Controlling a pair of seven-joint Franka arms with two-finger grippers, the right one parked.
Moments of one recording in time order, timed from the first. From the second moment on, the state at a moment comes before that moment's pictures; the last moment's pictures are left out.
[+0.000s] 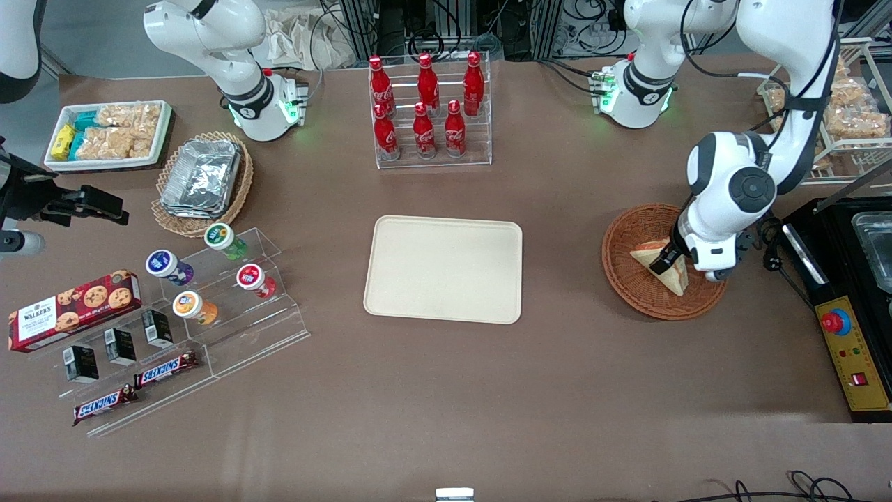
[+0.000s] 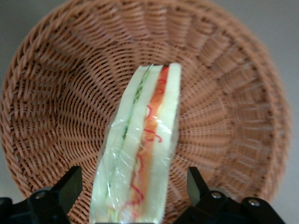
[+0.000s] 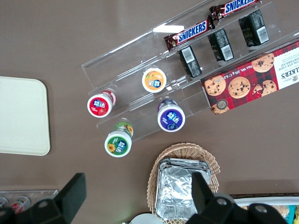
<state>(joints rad) -0.04 0.16 -0.04 -2.39 0.08 2.45 -0.98</state>
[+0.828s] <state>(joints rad) -0.04 0.14 -0.04 -2.21 0.14 2.23 -0.97</state>
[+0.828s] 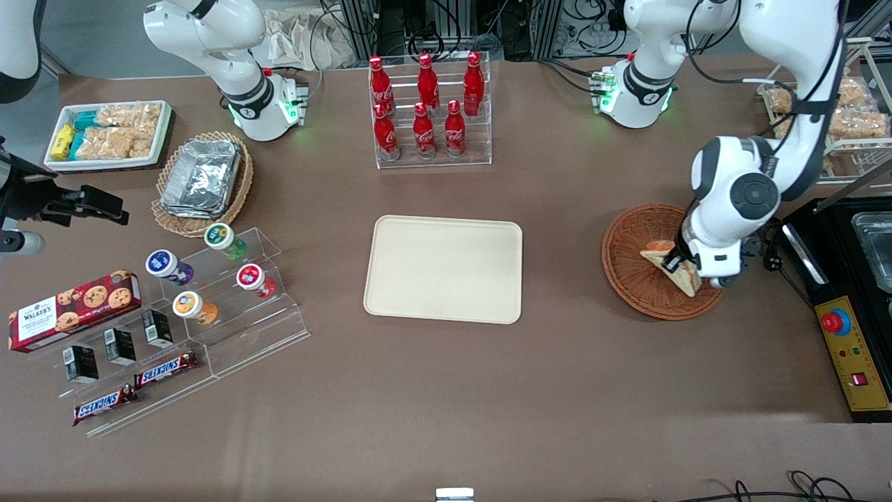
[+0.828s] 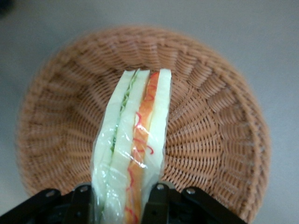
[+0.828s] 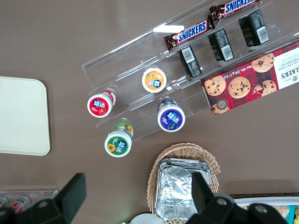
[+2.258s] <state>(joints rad) -0.06 0.18 -0.46 -1.67 -0.03 1.81 -0.50</state>
